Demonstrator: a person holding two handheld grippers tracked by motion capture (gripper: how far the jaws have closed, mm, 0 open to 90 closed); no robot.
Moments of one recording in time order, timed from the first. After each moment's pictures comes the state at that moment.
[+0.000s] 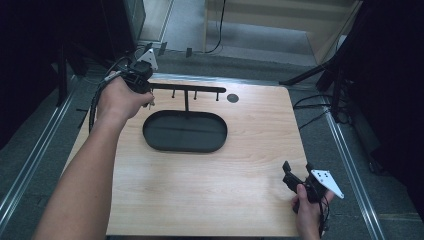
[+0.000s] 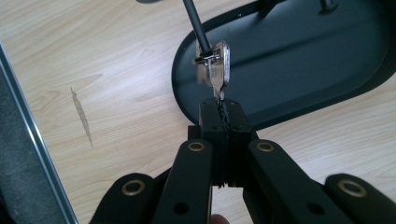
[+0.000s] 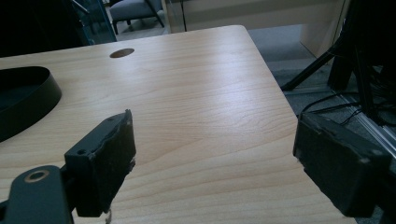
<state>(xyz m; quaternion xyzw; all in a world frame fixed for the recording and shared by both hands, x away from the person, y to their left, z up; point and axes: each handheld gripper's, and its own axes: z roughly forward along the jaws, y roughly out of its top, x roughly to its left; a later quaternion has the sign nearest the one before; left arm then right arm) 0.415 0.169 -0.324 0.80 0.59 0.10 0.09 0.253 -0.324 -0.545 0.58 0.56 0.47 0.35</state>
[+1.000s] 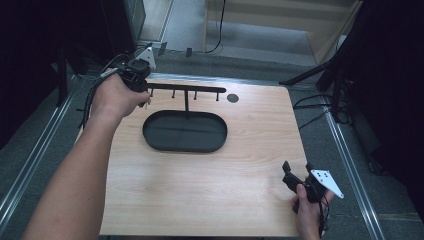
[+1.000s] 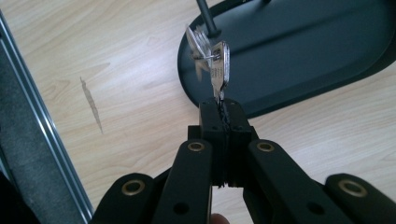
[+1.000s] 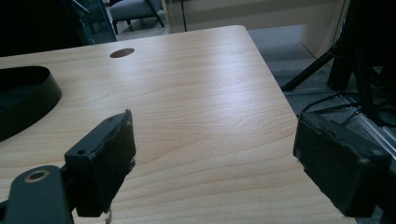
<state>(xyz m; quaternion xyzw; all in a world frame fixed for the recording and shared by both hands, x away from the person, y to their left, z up) 0.409 0.171 -0.317 0.80 0.59 0.08 0.06 0.253 -0.324 -0.545 0.58 0.56 0.47 0.35</state>
